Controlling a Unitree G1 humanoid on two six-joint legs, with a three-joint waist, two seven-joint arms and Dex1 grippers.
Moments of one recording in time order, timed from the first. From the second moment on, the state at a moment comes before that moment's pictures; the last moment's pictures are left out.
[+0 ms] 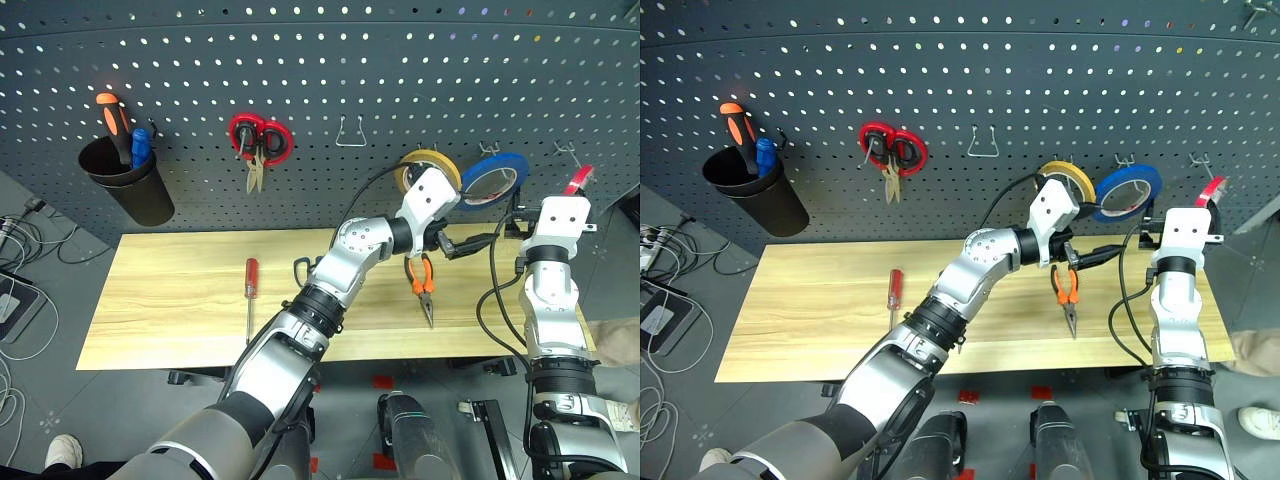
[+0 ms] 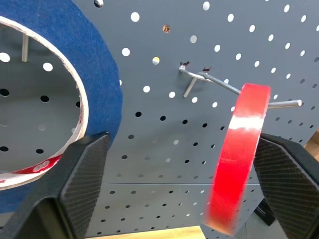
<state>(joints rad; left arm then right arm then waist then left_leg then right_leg) -0.97 -0.13 -0.26 0.64 -0.16 0.03 -0.76 -0.44 -0.36 -0.24 0.30 -0.06 -0.16 -0.15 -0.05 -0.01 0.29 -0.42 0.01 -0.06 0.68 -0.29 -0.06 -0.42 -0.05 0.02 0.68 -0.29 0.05</state>
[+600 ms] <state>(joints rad) -0.97 -0.13 -0.25 0.58 -0.17 0.06 -0.77 -0.41 -0.35 -0.24 0.30 -0.06 -0.15 -0.16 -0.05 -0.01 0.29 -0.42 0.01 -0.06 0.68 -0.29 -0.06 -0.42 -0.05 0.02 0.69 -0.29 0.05</state>
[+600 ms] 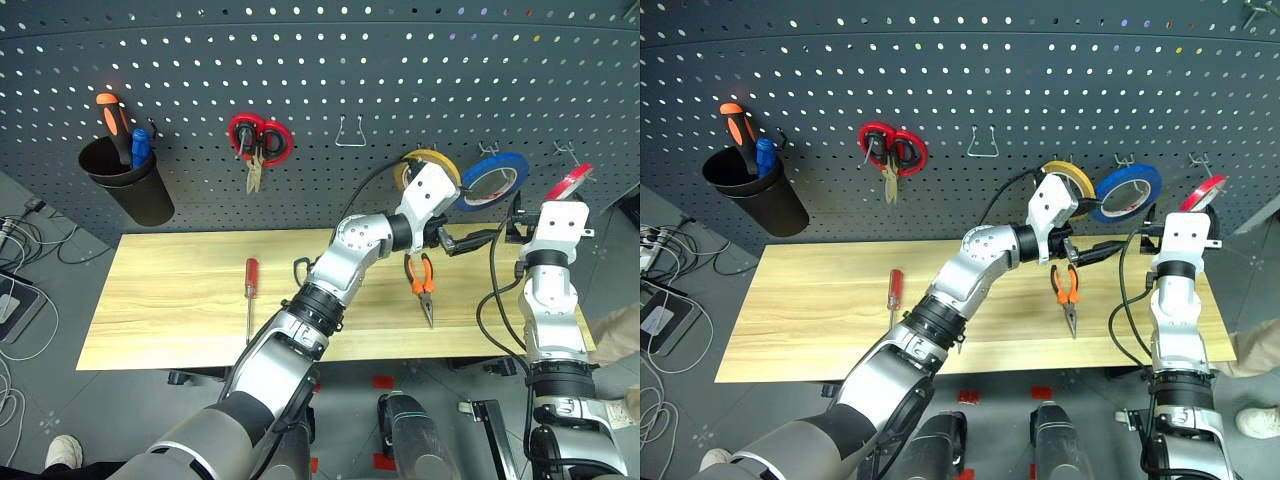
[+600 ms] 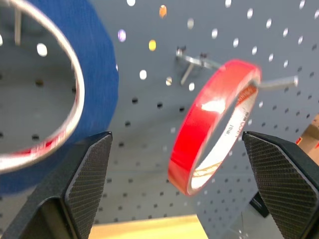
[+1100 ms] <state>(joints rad) -0.72 -0.03 -0.25 0.17 -0.20 0.30 -0.77 -0.24 -0.35 -0.28 -0.01 -0.01 0.02 -0.10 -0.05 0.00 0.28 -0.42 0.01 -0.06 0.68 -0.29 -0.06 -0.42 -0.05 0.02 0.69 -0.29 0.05</state>
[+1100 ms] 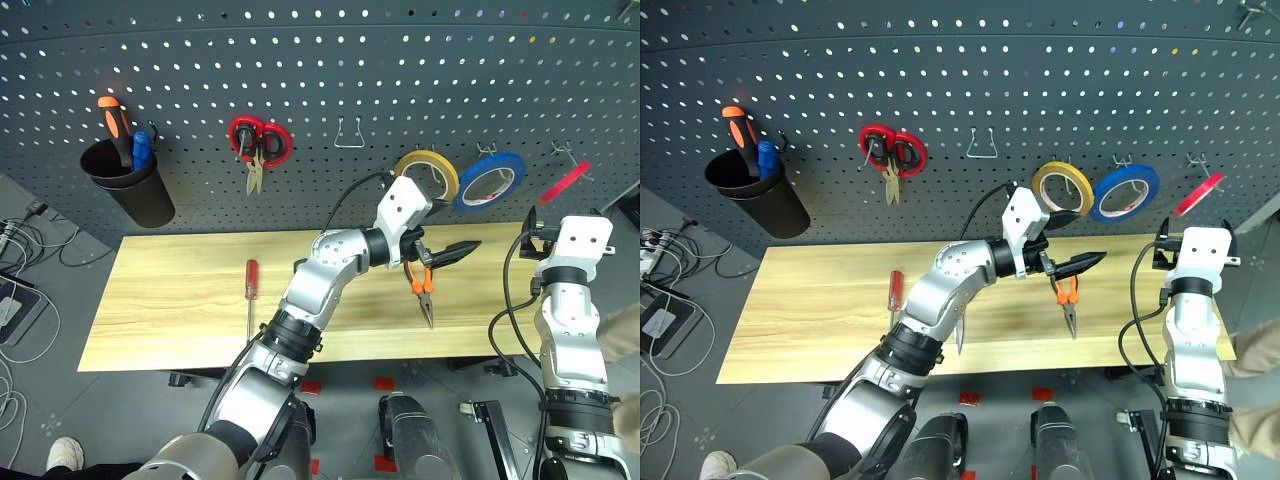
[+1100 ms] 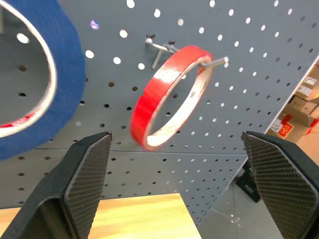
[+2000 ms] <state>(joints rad) -0.05 0.36 -0.19 -0.37 -0.22 0.52 -0.66 0.03 -0.30 0.00 -0.55 0.22 0.81 0.15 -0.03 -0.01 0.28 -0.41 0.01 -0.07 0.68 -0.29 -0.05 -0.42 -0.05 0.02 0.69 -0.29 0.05</state>
